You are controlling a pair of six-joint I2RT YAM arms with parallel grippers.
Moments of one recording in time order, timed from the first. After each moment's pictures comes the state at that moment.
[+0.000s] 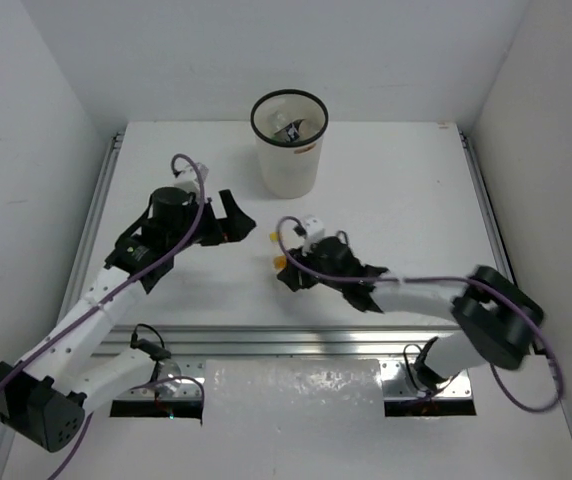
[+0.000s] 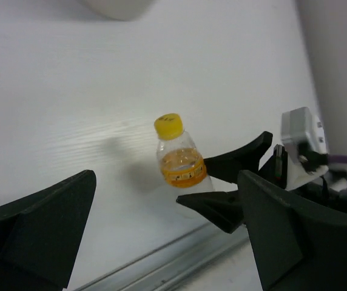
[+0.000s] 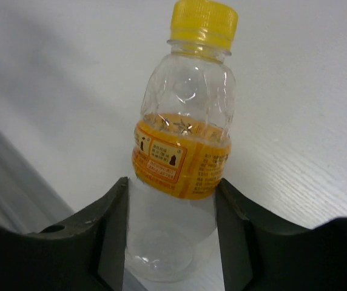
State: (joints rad) left arm -0.39 0.96 0.91 -0.45 0.04 -0.53; right arm 0.87 1.57 0.69 0.30 0.07 0.40
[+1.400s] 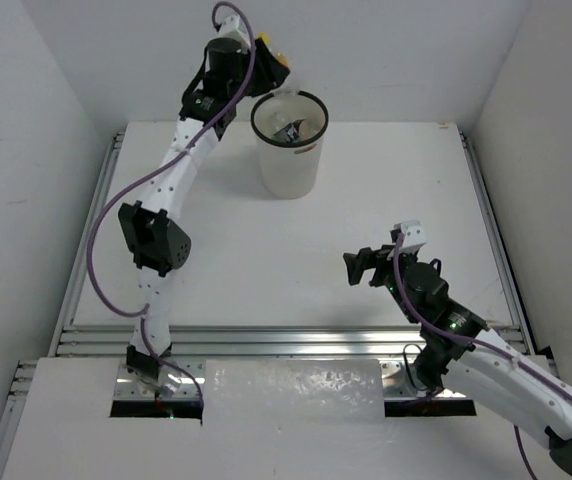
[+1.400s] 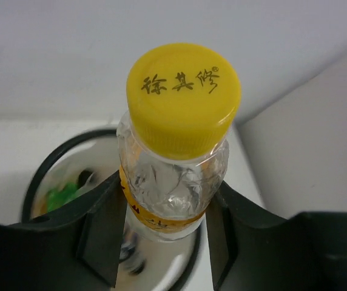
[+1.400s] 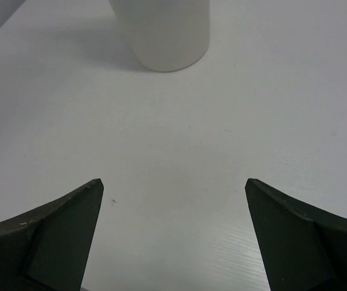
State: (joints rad) left arm -0.35 2.18 2.51 -0.42 0.05 -0.56; right arm 0.76 0.56 0.37 -0.01 0.42 0.26
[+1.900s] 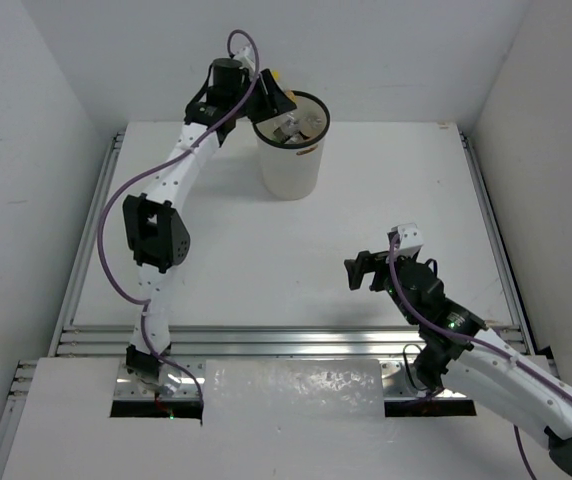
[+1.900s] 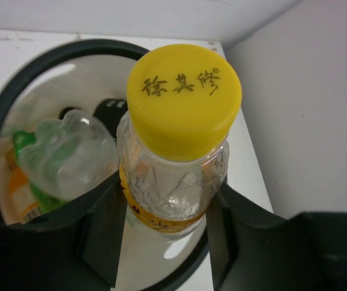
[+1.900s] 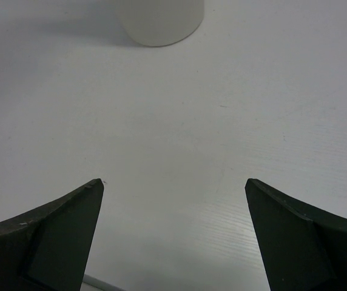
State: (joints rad) left arm -0.27 2.24 2.34 -0.44 0.35 -0.61; right arm 0.75 0.56 0.35 -0.10 0.41 0.30
